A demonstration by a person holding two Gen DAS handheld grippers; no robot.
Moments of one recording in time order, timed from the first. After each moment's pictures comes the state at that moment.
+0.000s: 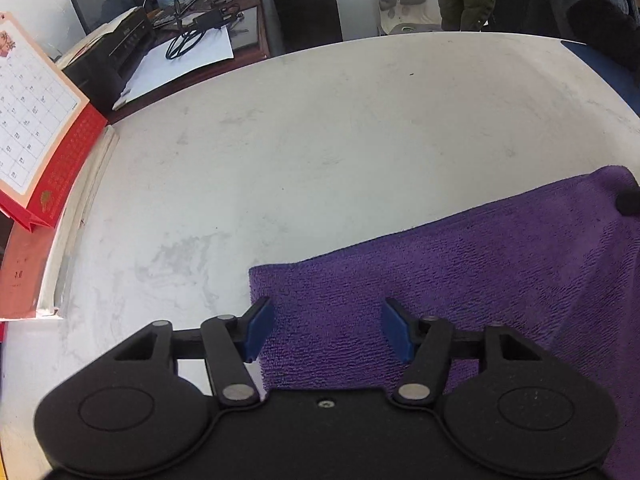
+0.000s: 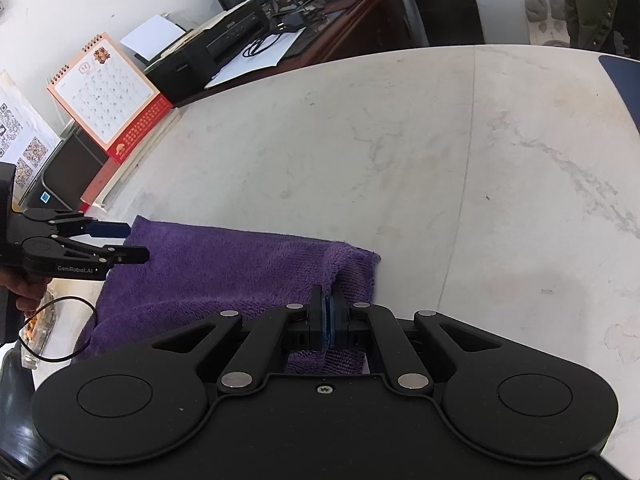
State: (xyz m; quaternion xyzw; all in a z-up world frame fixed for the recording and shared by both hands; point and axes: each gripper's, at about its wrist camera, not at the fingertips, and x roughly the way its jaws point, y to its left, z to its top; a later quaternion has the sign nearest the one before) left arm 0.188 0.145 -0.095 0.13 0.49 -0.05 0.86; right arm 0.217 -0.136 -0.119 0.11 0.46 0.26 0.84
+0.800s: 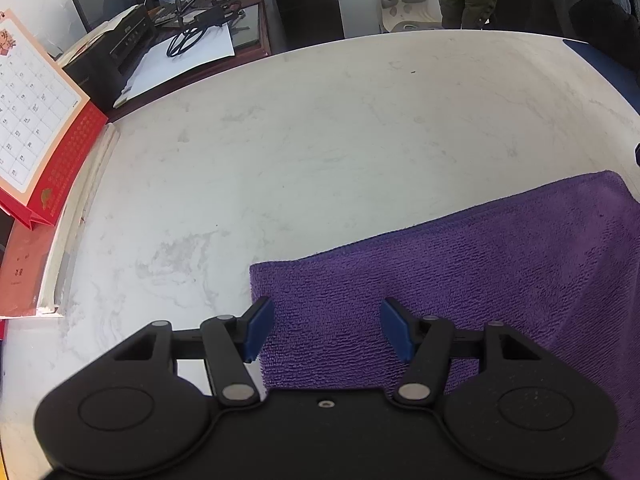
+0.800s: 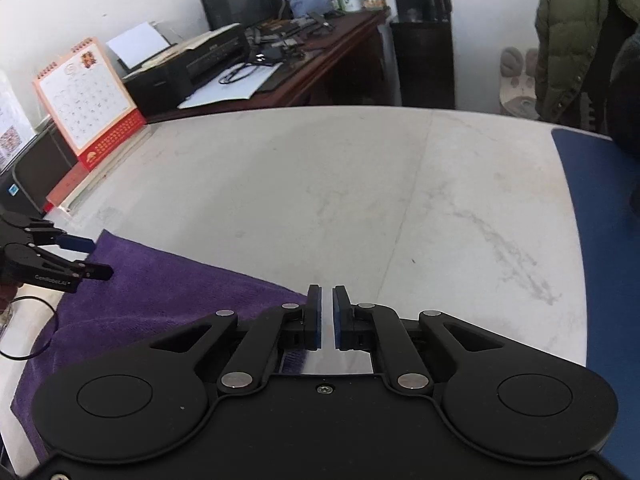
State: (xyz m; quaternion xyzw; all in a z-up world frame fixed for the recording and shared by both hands) left arm 0.185 0.139 -0.095 0.14 0.49 -0.05 0.86; right arm 0.210 -0.145 -0.091 0.03 0.40 0.24 0.88
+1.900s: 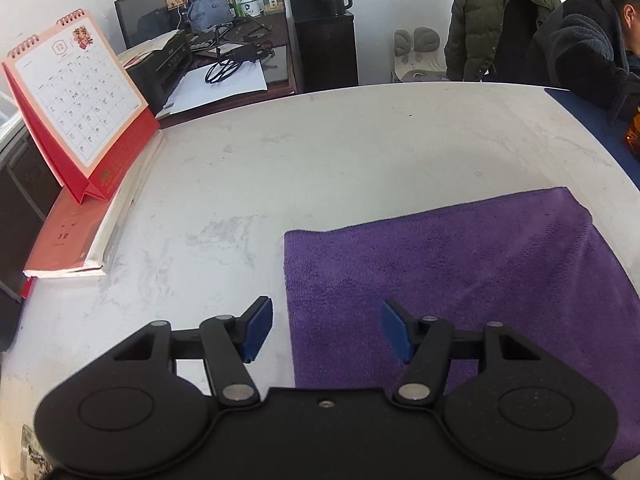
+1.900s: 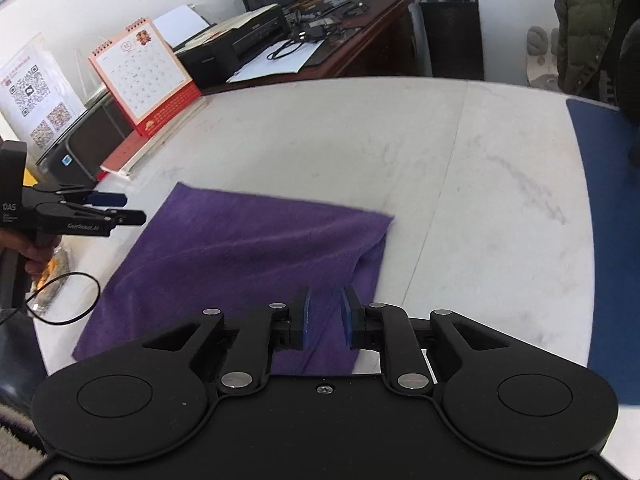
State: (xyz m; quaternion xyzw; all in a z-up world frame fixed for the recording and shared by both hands) left arm 0.092 0.149 -0.053 0.10 0.43 -0.04 0.90; right arm 0.107 -0.154 -0.069 0.06 0.46 0.27 0.85
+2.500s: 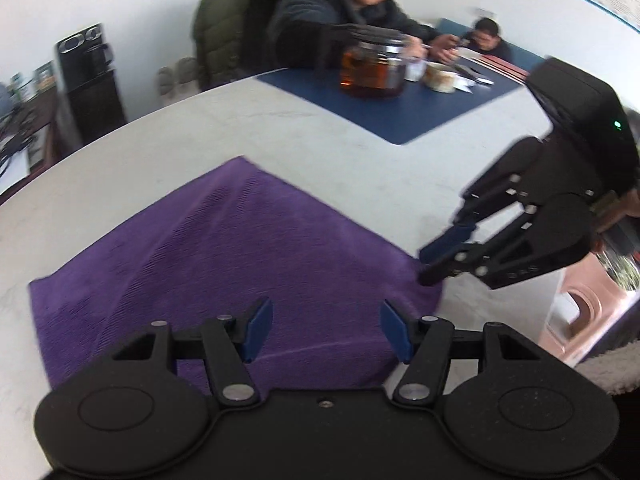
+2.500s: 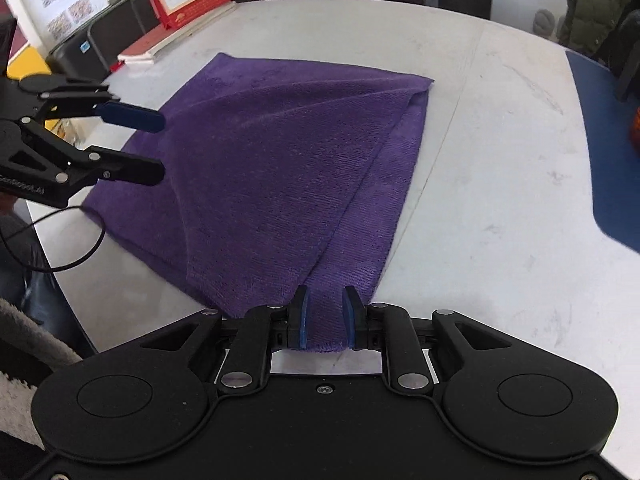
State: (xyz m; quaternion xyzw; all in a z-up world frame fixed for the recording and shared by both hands) left arm -0.028 0.011 -0.057 0.18 0.38 -0.40 0.82; right arm -0.015 -0.122 -0.081 -0.08 0.48 0.26 0.83
